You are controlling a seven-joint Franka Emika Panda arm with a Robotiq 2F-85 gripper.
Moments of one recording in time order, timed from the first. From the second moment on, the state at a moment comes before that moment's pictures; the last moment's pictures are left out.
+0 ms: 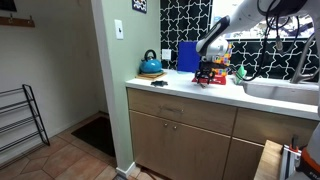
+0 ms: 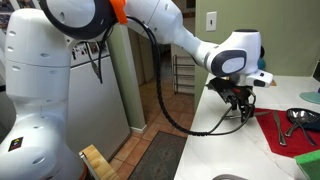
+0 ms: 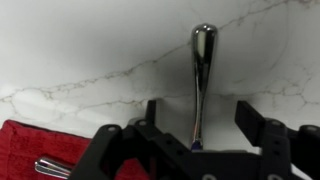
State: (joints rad) arm -0.31 0.36 -0.26 -1.83 0.17 2.33 0.15
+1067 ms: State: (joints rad) arm -0.31 0.29 -0.26 -1.84 0.19 2.23 0.16
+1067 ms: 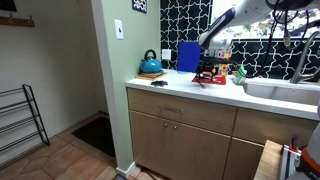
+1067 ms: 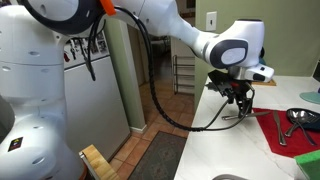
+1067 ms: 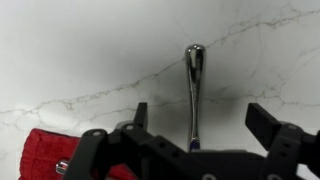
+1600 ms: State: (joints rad) arm -0.32 0.30 -0.25 -1.83 0.22 2.25 0.07
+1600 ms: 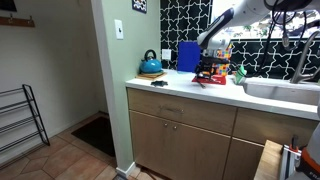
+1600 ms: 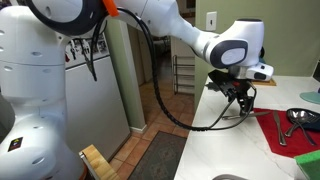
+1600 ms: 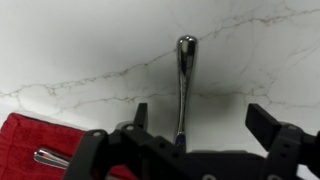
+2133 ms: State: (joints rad) arm -0.37 0.37 -0.22 -1.78 0.35 2.25 -0.08
